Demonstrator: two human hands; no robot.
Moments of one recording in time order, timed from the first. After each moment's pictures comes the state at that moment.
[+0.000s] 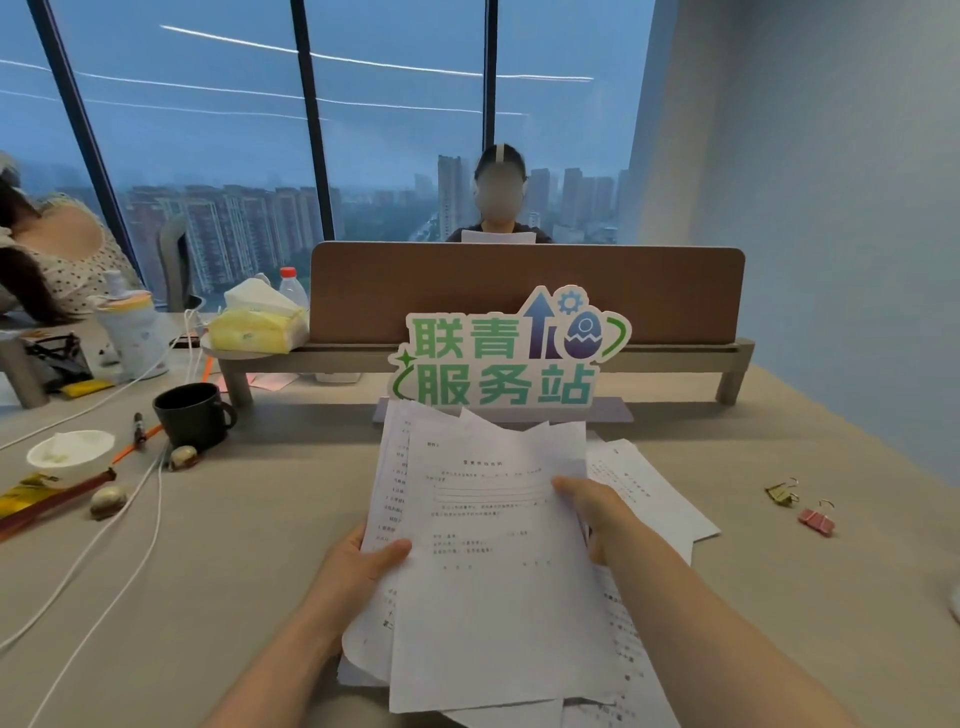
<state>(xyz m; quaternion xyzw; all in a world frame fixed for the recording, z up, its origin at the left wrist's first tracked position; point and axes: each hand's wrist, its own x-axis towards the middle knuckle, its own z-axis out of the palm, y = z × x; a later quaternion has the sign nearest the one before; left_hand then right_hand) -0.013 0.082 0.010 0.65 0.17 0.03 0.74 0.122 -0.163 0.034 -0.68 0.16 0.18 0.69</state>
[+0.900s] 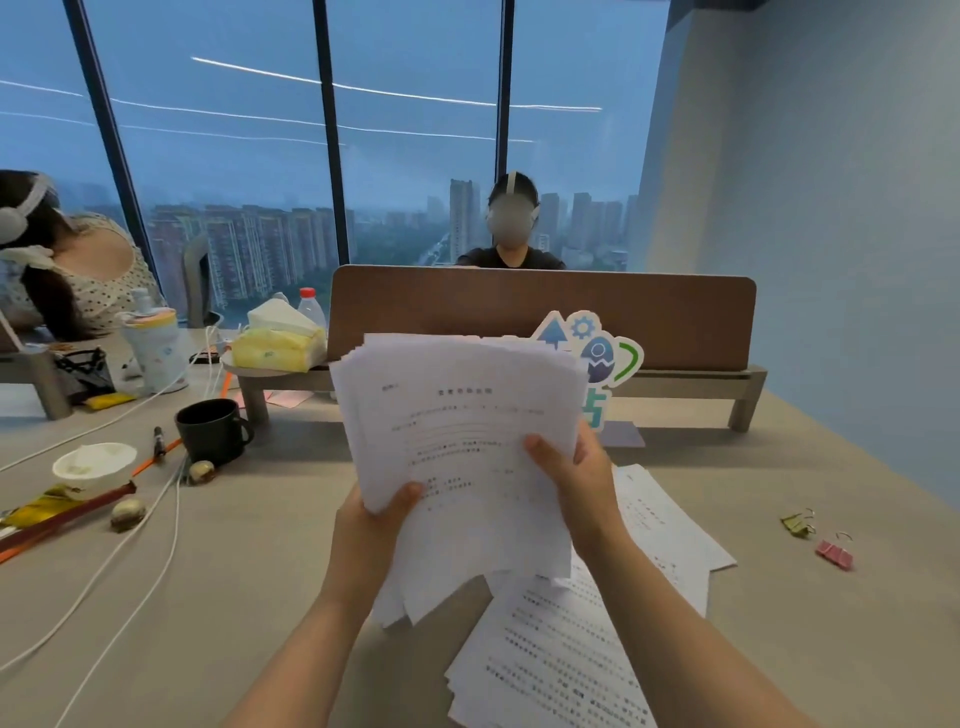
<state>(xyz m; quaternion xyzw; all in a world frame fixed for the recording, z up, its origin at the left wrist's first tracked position) 0.008 0.076 0.050 0.68 0.08 0.27 0.68 0.079 -0.123 0.098 -0.65 -0.16 -0.04 0.74</state>
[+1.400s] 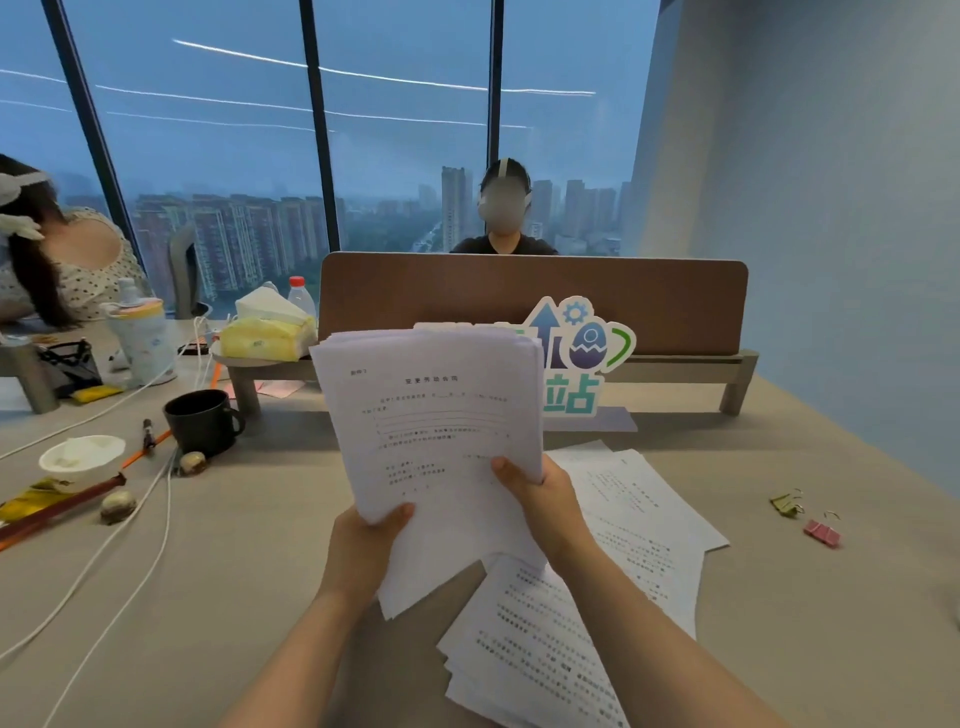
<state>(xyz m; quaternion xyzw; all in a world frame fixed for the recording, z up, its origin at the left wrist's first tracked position) 0.015 0.080 0.019 0.69 0.16 0.22 0.67 0.079 -0.109 0.058 -0.67 -0.14 0.05 0.72</state>
